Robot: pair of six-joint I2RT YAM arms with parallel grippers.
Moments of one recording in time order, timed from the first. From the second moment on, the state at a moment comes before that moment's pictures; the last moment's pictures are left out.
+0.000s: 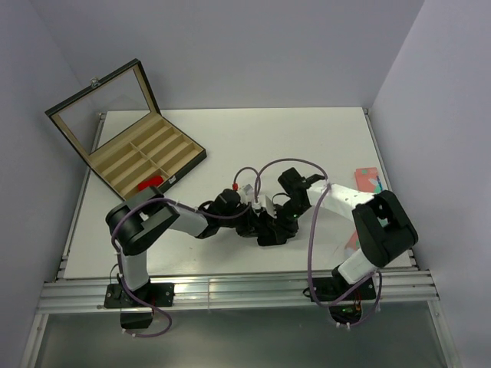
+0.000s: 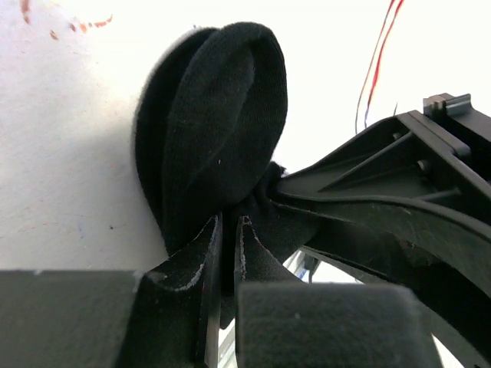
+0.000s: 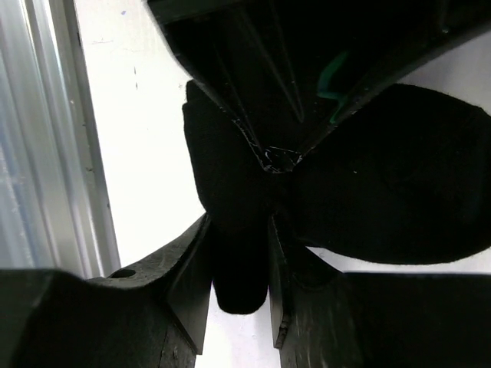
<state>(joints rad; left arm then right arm) -0.89 1.87 0.72 0.55 0.43 -1.07 0.51 1.52 0.81 -0.74 -0.63 -0.90</state>
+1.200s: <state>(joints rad) -1.04 1.47 0.43 0.62 -0.05 -0.74 0.46 1.86 1.08 -1.00 -0.70 -0.71</state>
